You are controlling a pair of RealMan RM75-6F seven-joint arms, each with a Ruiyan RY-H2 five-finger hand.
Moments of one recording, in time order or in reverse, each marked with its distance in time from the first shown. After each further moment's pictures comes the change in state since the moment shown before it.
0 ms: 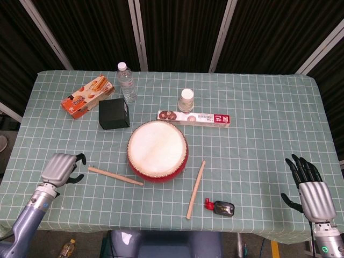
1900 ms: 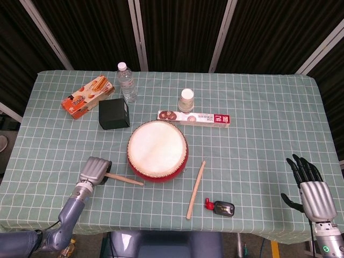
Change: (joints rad) left arm -0.228 -0.314 0.082 0.146 -0.384 -0.009 0.364; right arm 0.002 0.014 0.003 -0.019 0.020 -0.016 0.033
